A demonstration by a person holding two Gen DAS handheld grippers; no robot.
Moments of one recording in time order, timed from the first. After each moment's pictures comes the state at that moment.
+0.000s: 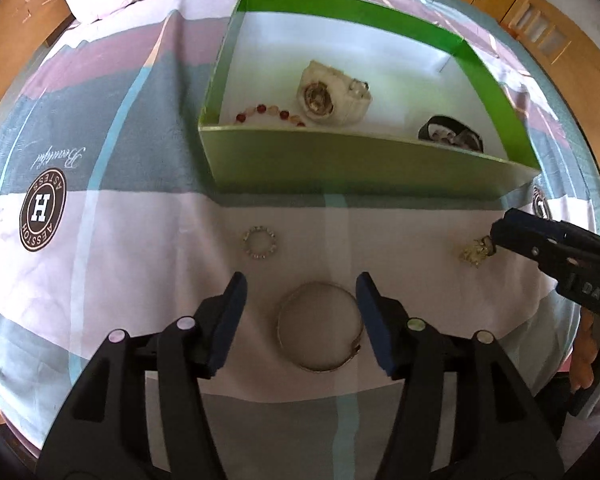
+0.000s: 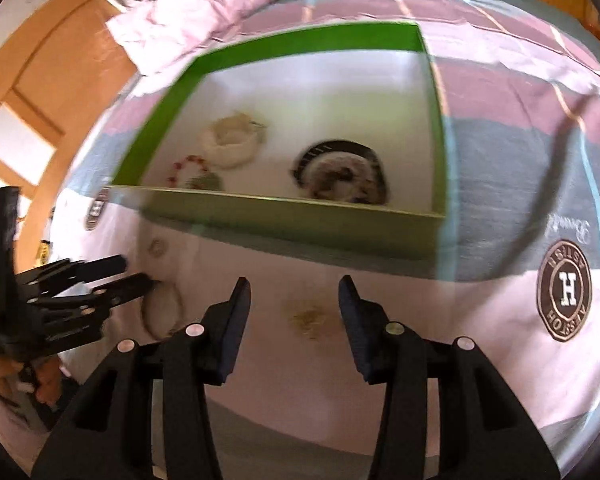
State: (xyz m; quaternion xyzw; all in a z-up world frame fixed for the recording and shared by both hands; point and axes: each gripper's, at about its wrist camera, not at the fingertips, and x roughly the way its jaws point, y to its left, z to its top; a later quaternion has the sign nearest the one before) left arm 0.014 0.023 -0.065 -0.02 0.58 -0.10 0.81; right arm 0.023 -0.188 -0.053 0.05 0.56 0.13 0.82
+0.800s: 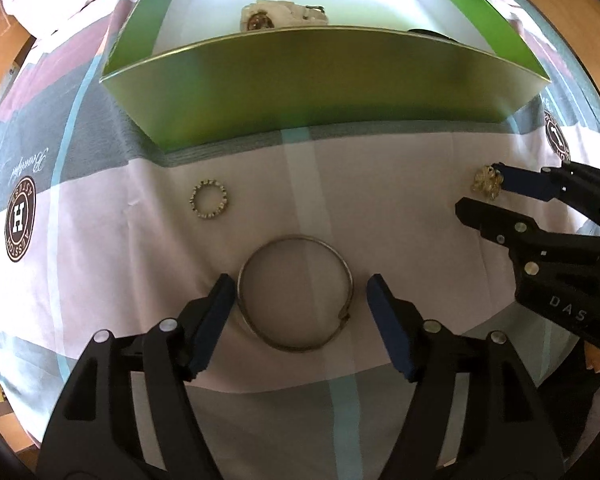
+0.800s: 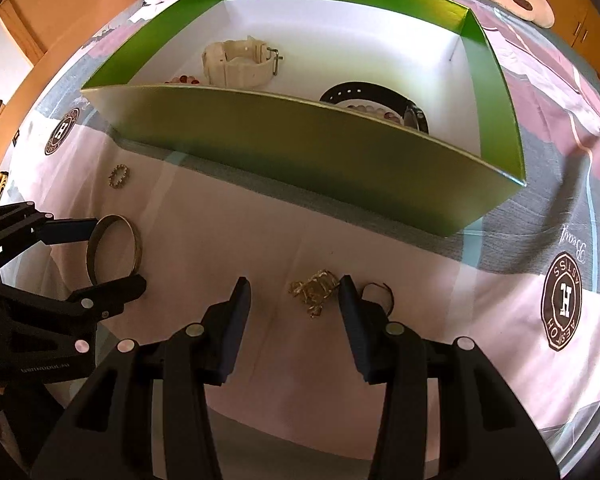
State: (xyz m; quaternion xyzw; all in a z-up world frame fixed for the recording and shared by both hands) left arm 0.002 -0.011 -0.096 0.07 0.62 -0.12 0.77; right arm 0.016 -0.142 -0.089 -0.06 0.58 0.14 0.80
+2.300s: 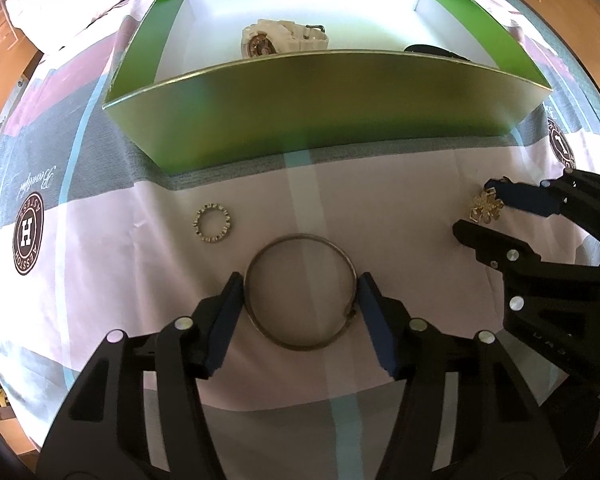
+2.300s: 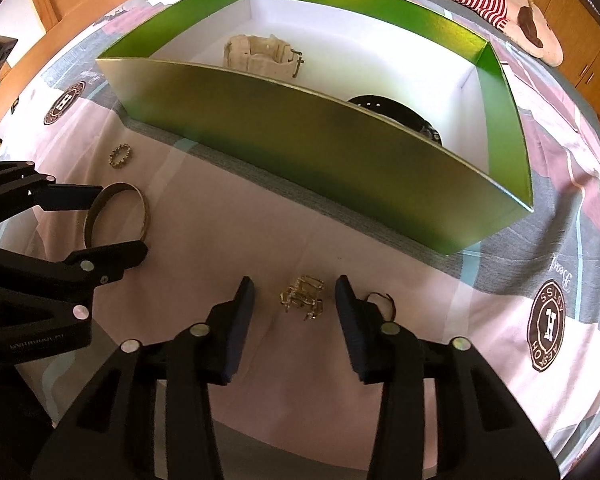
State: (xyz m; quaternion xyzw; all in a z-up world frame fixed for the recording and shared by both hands) left arm -0.001 -0.004 -0.087 0.08 0.60 -0.11 0.79; right arm 0.002 -0.127 -0.090 -0.12 0.56 0.15 0.81
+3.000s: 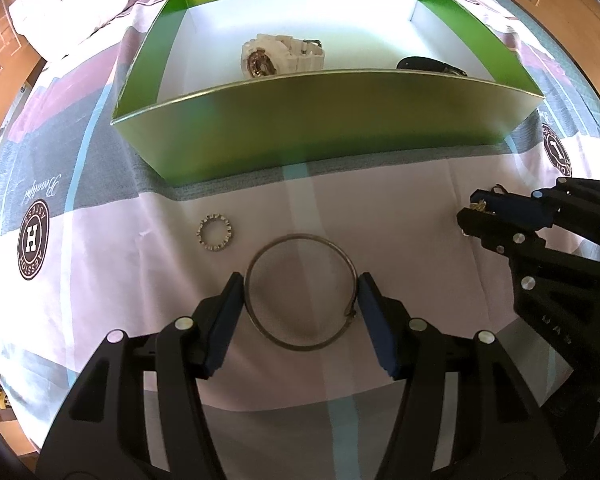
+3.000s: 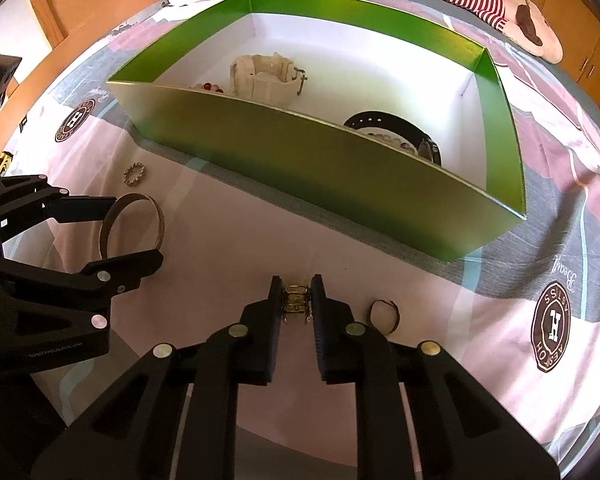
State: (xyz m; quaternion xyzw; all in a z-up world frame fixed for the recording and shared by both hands) left arm -0.002 -0.004 -0.076 0.08 0.58 -0.12 0.80; right arm 0.009 -0.128 -0.080 -0.10 0.55 0.16 0.81
